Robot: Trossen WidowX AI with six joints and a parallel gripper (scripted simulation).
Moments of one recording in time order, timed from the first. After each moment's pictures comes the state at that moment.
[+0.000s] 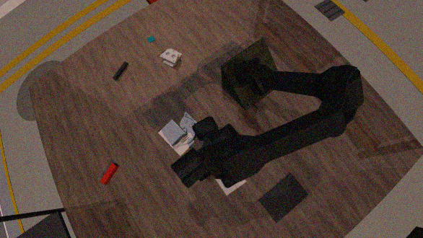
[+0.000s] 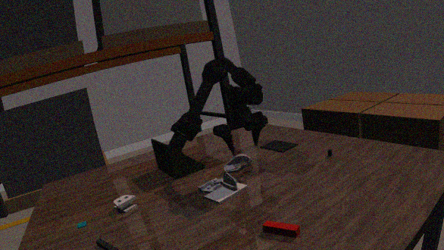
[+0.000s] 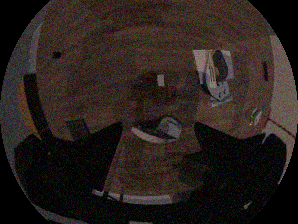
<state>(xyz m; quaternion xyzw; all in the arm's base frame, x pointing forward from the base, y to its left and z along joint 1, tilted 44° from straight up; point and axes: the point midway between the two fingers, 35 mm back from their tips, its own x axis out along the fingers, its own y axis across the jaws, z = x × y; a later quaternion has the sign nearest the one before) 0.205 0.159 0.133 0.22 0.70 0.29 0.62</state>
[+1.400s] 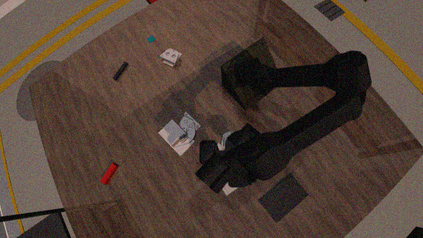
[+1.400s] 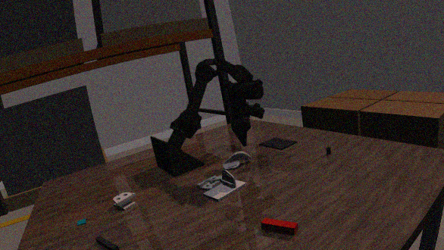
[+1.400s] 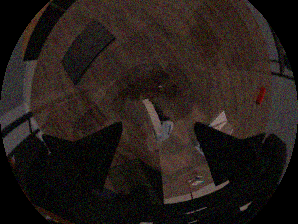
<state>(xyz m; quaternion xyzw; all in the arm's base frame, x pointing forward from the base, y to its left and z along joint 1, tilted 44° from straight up) 0.167 0.172 0.154 -0.11 0.46 0.60 0.64</state>
